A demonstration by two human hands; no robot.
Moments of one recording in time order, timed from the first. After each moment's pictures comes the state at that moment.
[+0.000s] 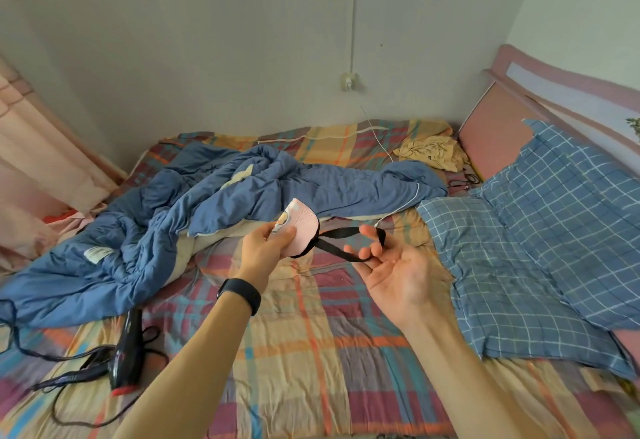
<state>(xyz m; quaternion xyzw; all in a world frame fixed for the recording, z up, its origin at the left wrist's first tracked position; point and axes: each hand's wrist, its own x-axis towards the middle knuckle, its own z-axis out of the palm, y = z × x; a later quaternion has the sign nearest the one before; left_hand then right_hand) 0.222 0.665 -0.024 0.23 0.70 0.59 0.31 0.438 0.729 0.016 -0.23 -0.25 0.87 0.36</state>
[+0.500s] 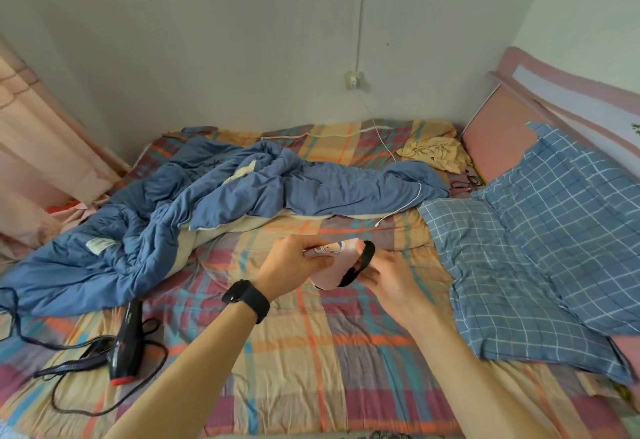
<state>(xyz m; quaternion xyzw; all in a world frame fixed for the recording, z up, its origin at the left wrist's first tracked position) 0.256 0.657 -0.008 0.50 0.75 0.35 0.26 0.430 0.747 -0.028 -0.36 -0.47 0.76 0.25</state>
